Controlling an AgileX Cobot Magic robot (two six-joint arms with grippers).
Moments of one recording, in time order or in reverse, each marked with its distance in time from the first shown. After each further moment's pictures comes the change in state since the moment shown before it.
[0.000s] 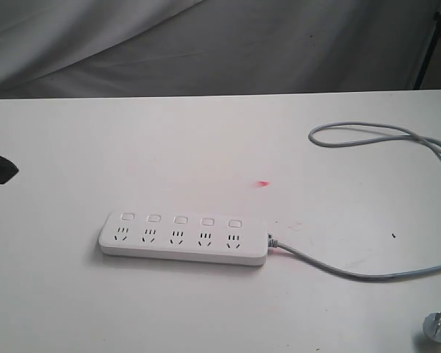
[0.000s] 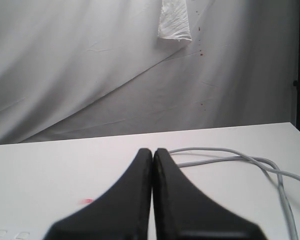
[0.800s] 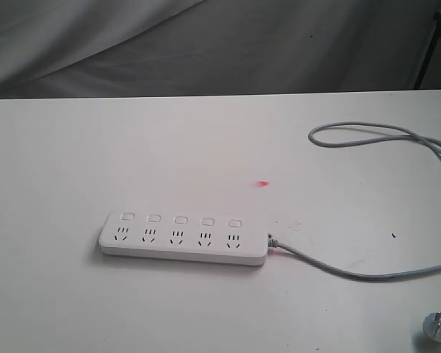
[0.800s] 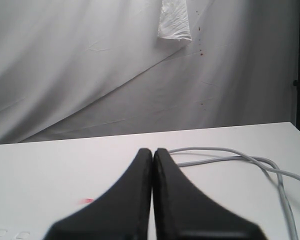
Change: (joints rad) left arm 0.000 -0.246 0.000 -0.132 0.007 -0.096; right arm 0.000 0.000 0.000 0.000 0.001 0.001
